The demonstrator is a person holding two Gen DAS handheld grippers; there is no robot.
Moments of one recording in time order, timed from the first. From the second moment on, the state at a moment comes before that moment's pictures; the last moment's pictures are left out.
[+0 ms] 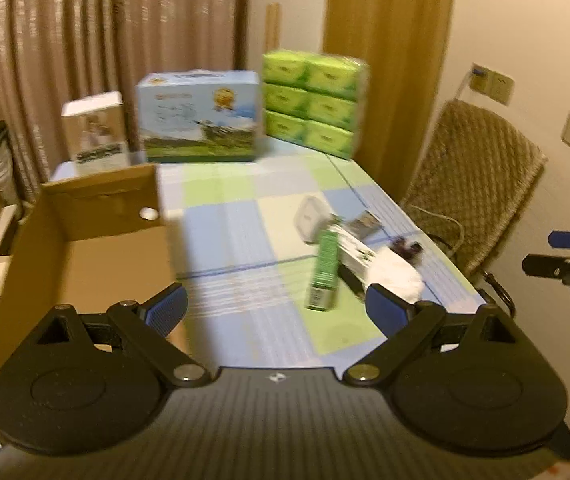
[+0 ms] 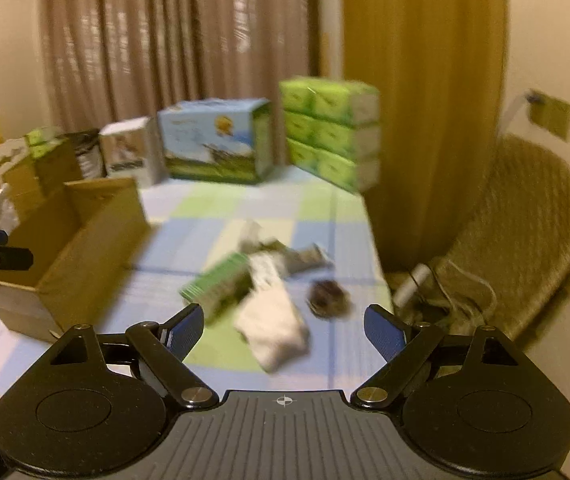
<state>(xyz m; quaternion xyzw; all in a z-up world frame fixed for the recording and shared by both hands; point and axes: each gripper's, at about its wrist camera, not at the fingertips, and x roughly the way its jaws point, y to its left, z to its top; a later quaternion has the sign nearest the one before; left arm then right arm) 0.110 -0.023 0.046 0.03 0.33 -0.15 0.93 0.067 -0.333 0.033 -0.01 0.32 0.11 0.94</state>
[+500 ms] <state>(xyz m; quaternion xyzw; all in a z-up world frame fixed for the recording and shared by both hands) 0.154 -0.108 -0.020 0.09 0.37 -0.19 0.91 0.105 -0.359 -0.023 -0.01 0.34 0.12 0.93</state>
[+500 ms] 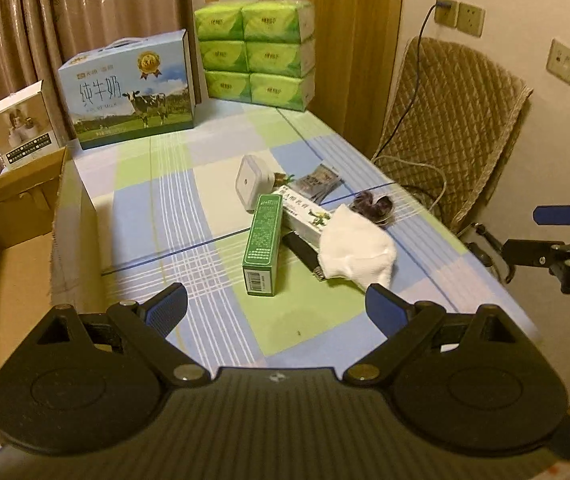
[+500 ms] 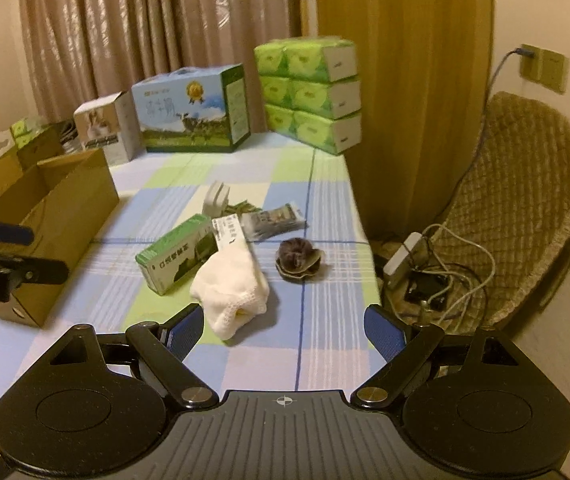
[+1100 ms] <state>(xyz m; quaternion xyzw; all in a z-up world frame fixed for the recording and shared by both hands) 0.235 -0.119 -0.084 0.09 0.41 -0.17 0.89 0.208 -0.299 -0.112 -0.07 0.39 0.21 0.89</state>
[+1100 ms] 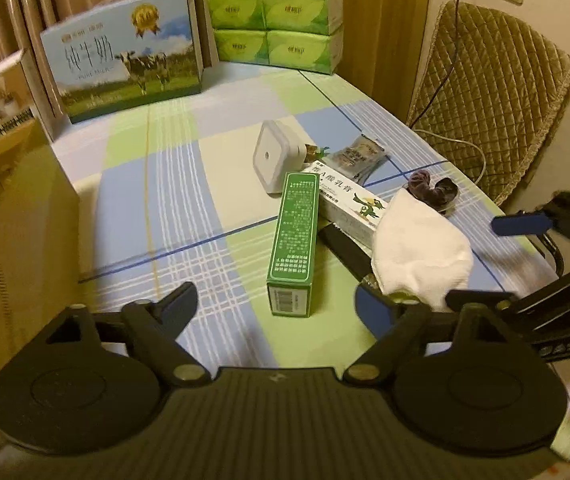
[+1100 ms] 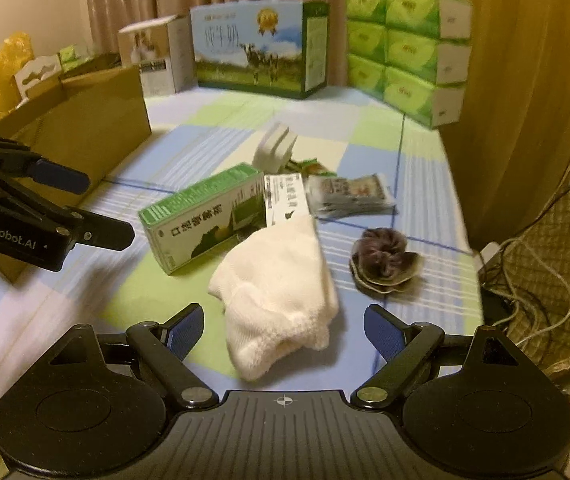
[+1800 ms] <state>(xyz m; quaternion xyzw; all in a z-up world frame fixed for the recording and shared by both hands) 0.259 -0.142 -0.124 0.13 0.44 -0.18 0.87 0.200 -0.311 -0.109 -0.06 0.42 0.20 0.88</state>
